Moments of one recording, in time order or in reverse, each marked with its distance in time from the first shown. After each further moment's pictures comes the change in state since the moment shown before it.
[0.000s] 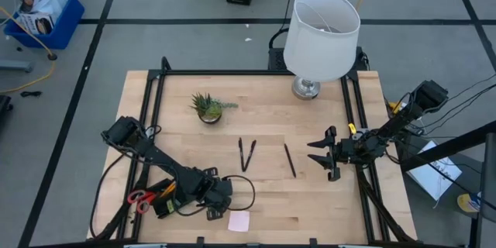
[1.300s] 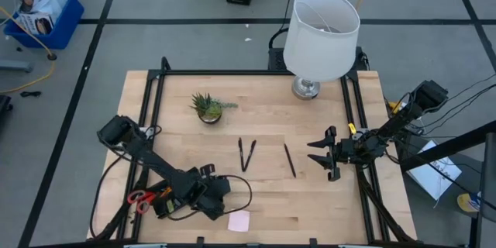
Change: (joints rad) left arm -0.076 -0.072 0.006 -0.037 -0.279 -0.078; right arm 0.000 0.000 0.000 0.001 0.000 0.000
